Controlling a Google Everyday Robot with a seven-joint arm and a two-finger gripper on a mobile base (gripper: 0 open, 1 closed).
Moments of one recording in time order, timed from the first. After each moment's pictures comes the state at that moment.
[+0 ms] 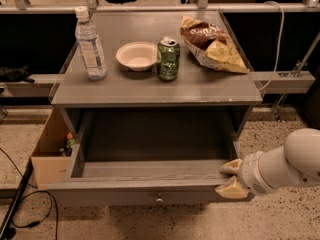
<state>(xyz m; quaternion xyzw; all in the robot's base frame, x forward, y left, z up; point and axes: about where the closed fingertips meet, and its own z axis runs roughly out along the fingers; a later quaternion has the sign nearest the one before) 0.412 -0.191 0.651 -0.51 0.82 0.14 0.22</state>
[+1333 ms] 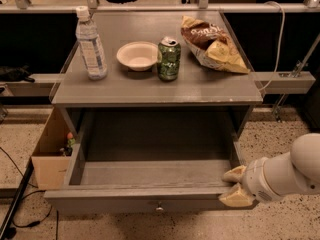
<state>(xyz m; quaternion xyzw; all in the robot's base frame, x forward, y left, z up) 0.395 -0.194 0.652 -0.51 0.82 0.14 0.22</state>
